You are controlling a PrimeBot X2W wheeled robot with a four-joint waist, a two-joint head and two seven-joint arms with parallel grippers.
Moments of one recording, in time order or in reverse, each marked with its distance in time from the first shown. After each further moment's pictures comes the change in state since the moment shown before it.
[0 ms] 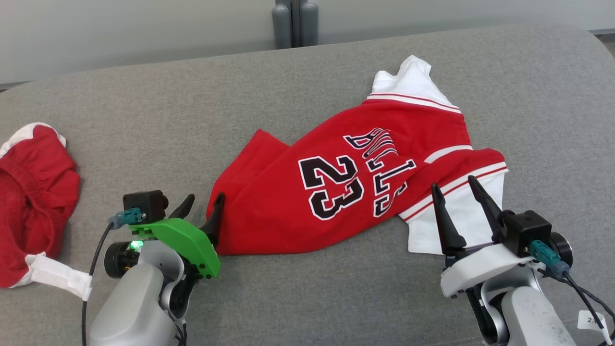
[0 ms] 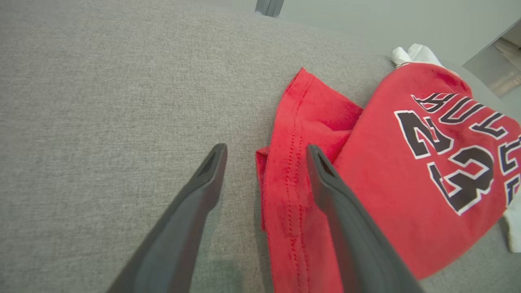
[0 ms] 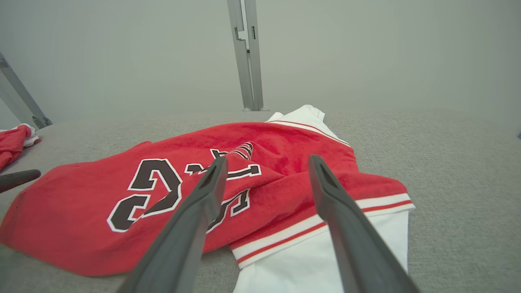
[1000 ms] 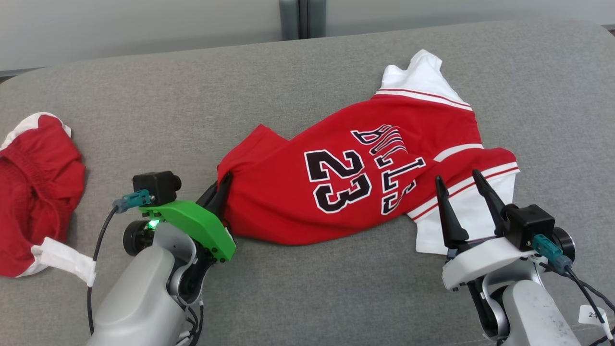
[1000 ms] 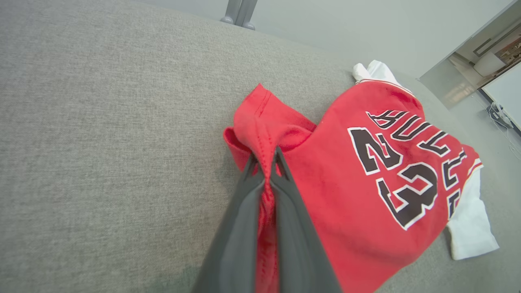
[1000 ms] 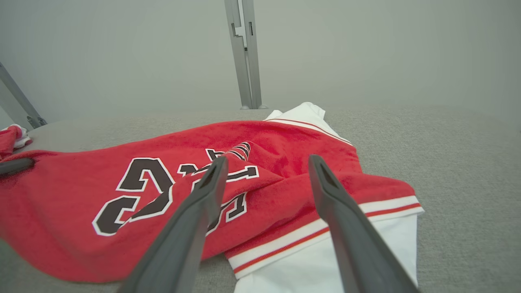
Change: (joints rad) left arm -0.054 0.026 -0.135 -0.073 -0.180 0.000 0.003; right arm -0.027 0.003 -0.011 0.026 0.002 0.000 -0.016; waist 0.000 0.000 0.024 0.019
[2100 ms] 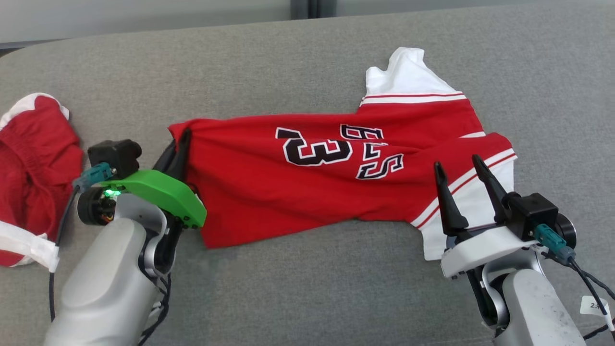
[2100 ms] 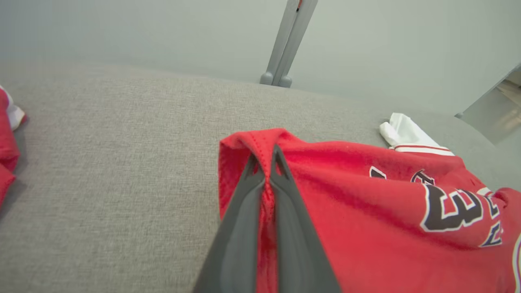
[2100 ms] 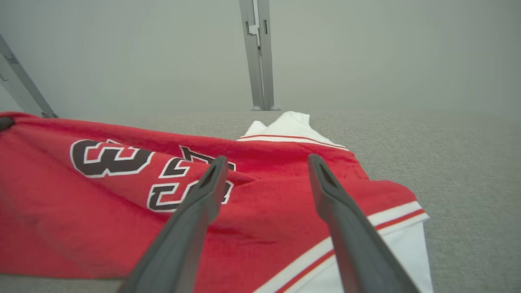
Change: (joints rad) left arm -0.036 0.085 0.037 -0.141 0.063 0.127 -0.058; right arm -0.029 0.001 0.002 -0.028 -0.003 0.000 0.003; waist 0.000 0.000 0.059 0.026
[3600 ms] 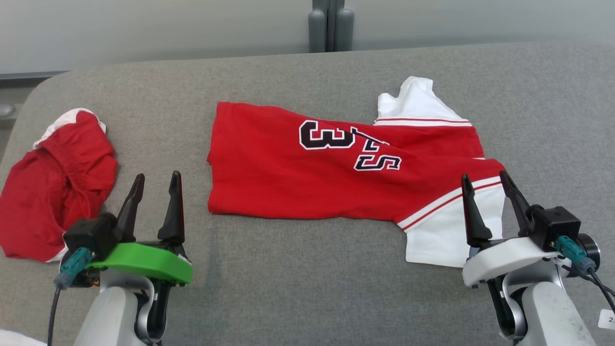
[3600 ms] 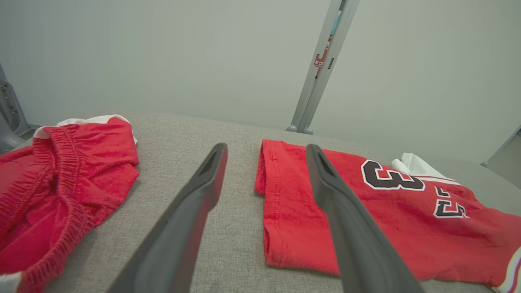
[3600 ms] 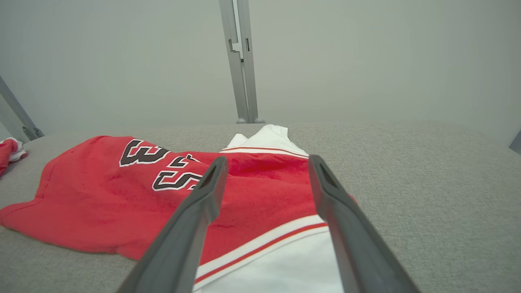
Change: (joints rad) left arm 0.275 -0.101 0.305 -0.115 0.278 -0.097 -0.171; right arm 0.042 -0.001 -0.087 0.022 -0.011 0.000 0.000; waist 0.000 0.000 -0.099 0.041
